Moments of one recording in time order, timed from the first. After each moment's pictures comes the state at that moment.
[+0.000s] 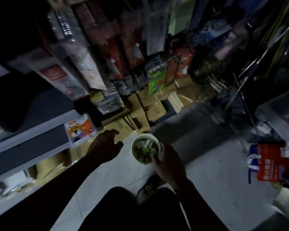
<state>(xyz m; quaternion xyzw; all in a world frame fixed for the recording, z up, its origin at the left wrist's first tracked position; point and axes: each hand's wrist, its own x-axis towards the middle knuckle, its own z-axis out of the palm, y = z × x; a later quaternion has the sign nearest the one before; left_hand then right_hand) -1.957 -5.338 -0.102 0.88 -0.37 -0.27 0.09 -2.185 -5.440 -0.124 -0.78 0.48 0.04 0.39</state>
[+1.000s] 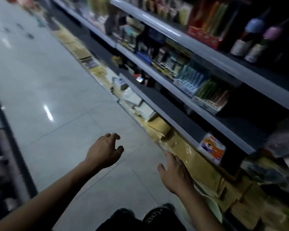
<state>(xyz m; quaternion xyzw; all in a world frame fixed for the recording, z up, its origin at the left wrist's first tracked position) -2.103 -4.788 -0.002 0.95 0.19 -0.07 0.23 -2.055 -5.056 -0.034 -0.94 -0.12 0.22 0.21</state>
